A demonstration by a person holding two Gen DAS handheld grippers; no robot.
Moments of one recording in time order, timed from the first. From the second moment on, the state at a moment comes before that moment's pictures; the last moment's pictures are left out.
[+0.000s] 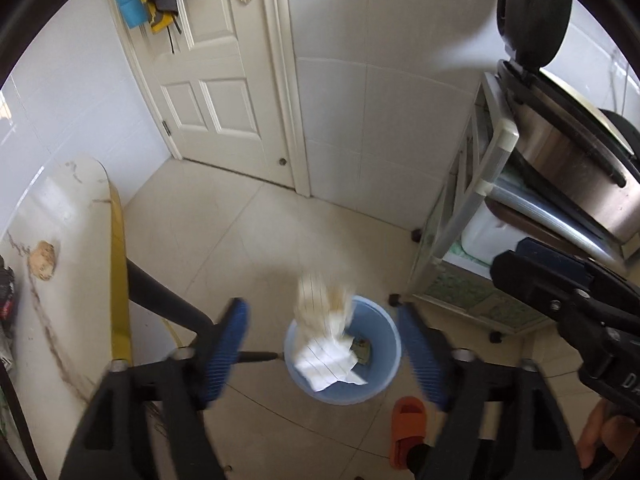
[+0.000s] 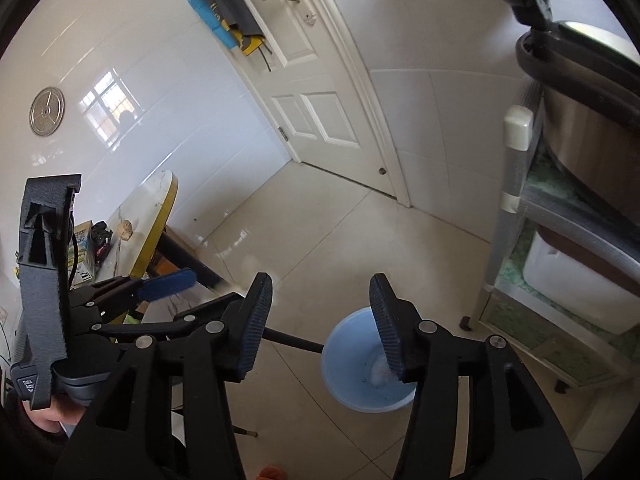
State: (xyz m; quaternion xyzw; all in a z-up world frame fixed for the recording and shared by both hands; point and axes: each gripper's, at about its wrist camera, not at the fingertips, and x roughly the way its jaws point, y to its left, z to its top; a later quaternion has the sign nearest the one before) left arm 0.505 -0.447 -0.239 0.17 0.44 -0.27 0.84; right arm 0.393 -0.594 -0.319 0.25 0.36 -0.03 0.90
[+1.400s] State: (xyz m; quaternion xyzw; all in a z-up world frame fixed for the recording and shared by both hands) left arm 0.436 -0.052 -0.160 0.00 0.39 -0.06 0.92; right arm 0.468 -0.301 -0.215 0.09 0.36 0.13 0.92
